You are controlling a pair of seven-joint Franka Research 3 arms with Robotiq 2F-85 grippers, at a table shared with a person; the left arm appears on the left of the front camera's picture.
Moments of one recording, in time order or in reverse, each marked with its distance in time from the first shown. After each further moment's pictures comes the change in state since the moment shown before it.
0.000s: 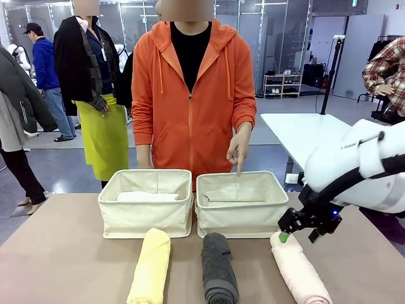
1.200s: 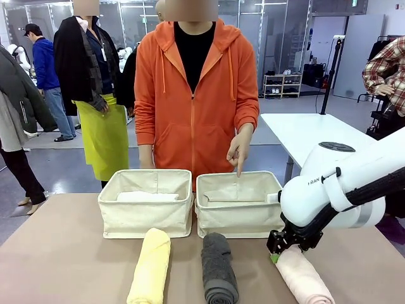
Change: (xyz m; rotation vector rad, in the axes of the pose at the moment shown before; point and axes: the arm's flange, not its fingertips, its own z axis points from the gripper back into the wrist) left arm 0.000 0.000 0.000 0.000 0.000 0.000; right arm 0.006 0.018 -0.061 -0.115 0.074 0.051
